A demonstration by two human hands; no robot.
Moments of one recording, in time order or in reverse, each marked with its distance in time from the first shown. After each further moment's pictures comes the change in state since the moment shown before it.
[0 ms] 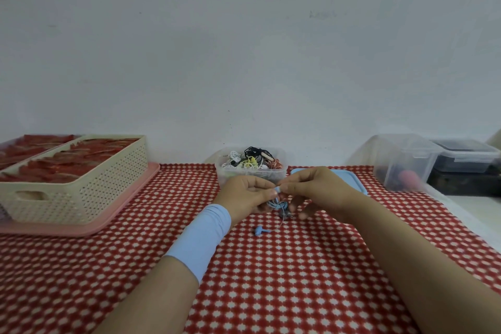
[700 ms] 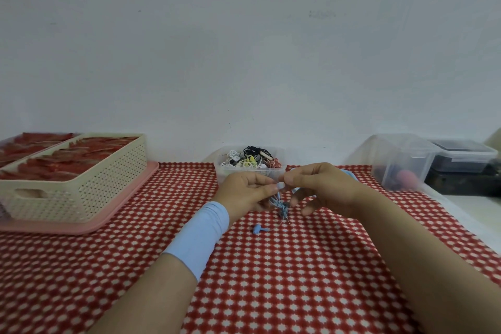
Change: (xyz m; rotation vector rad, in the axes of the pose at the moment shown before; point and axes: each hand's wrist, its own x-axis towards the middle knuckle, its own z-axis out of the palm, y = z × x) left_hand -0.006 0.010 0.003 -0.018 0.012 0.004; right_hand -0.006 -0.009 -0.012 0.064 -0.098 0.003
